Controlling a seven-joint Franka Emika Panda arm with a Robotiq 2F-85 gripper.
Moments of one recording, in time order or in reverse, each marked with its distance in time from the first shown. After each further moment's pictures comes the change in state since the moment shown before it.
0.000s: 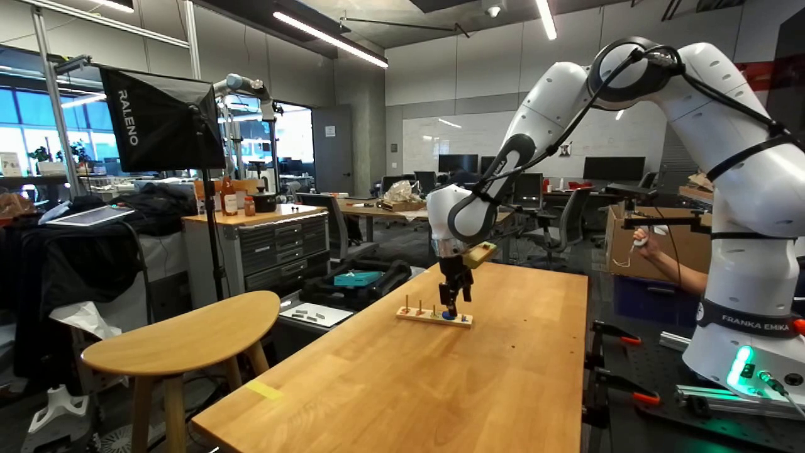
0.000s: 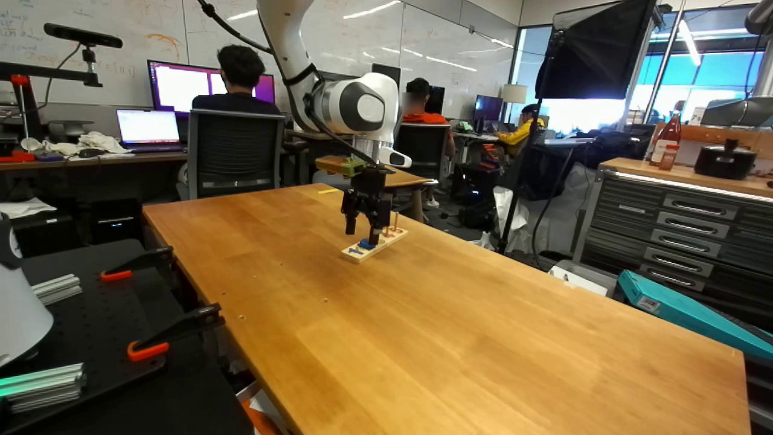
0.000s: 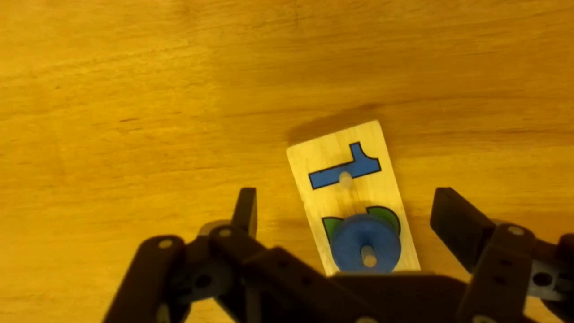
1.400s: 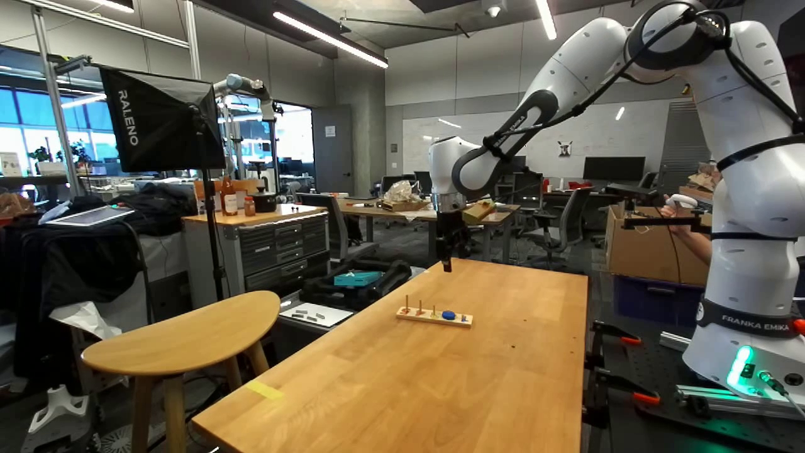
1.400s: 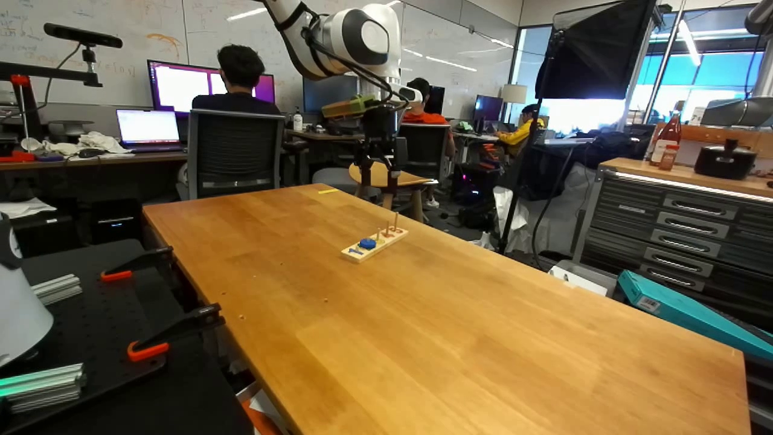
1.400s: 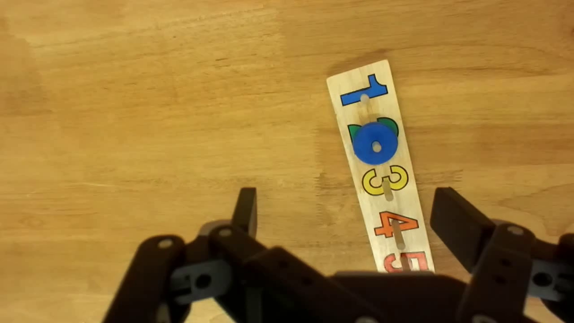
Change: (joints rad) arm -0.005 -0.228 0.002 -0.013 -0.082 -0.112 0.025
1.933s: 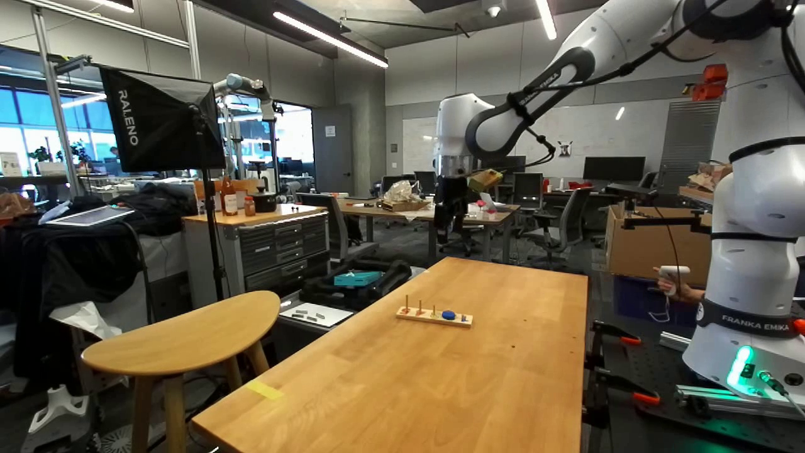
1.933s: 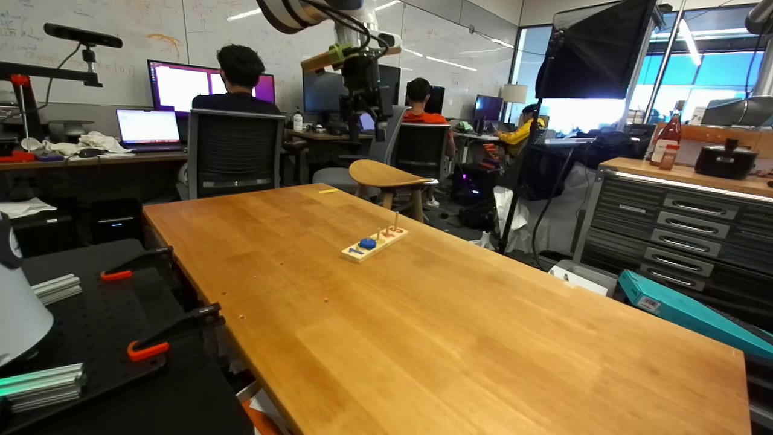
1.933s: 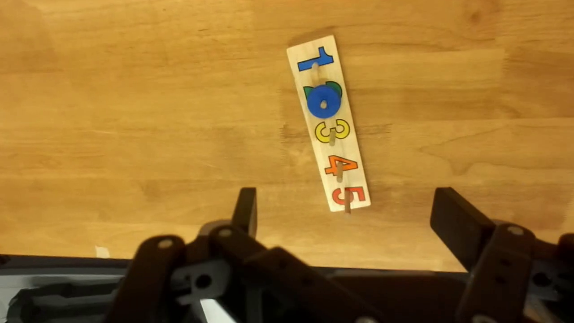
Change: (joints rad) arm 0.001 -0.206 0.072 -0.073 0.000 -0.015 0.030
